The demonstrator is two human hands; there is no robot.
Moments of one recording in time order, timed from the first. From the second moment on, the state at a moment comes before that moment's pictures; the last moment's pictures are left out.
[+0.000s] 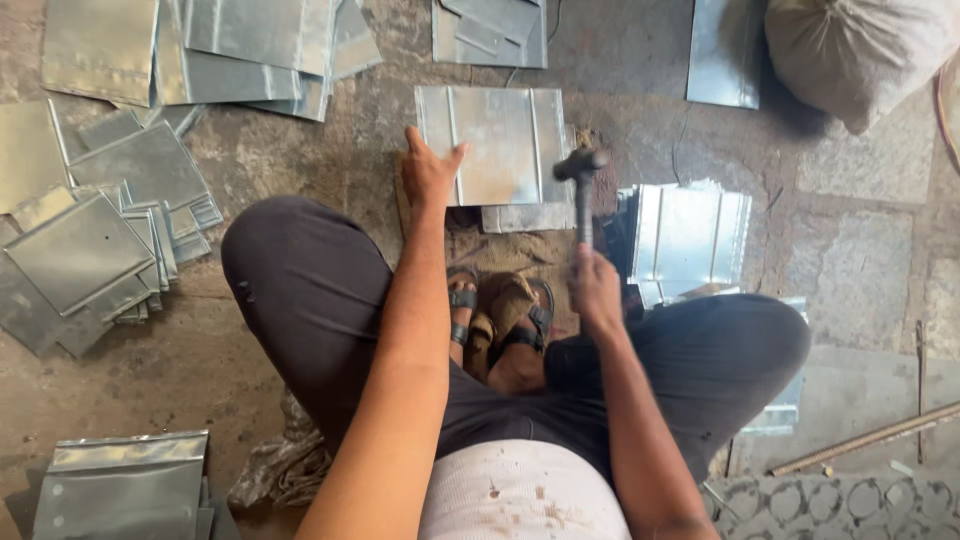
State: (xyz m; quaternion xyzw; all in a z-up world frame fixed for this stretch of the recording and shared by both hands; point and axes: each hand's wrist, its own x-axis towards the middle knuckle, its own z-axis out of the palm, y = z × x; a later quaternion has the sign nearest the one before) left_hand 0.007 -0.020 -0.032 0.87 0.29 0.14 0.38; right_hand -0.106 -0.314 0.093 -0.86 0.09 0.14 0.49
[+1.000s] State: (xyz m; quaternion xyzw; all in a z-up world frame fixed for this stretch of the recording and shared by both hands) left_hand 0.004 -0.024 -0.020 0.84 0.34 0.01 0.43; right_hand -0.068 -0.351 0.223 -0.58 -0.22 -0.27 0.74
